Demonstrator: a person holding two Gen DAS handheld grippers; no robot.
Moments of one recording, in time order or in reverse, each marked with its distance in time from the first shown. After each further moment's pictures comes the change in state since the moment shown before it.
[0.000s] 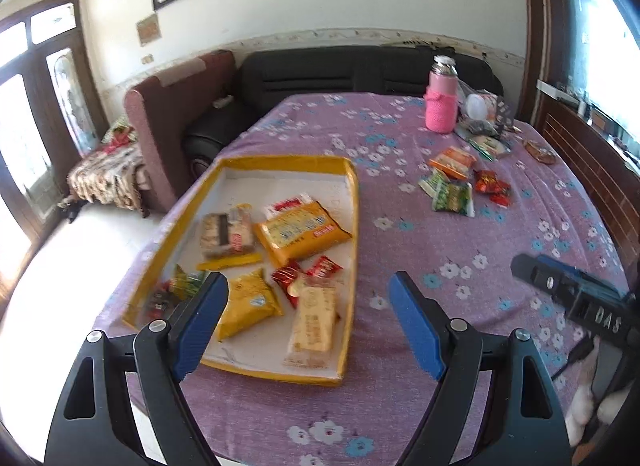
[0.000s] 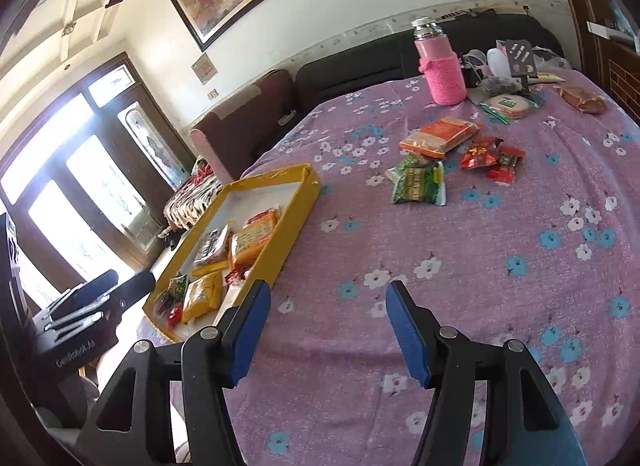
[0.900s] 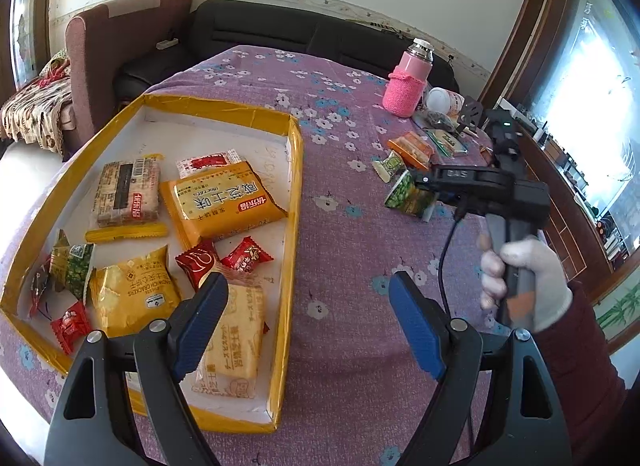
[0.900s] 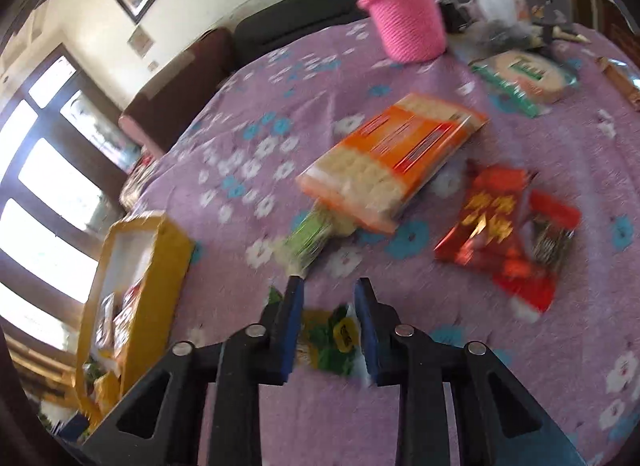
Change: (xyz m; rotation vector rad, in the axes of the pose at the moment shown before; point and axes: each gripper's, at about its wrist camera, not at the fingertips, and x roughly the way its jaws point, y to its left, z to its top) left arm 0.069 0.011 0.003 -0.147 0.121 -0.311; right arm 0.175 -0.092 0.112 0.084 0.234 -0.082
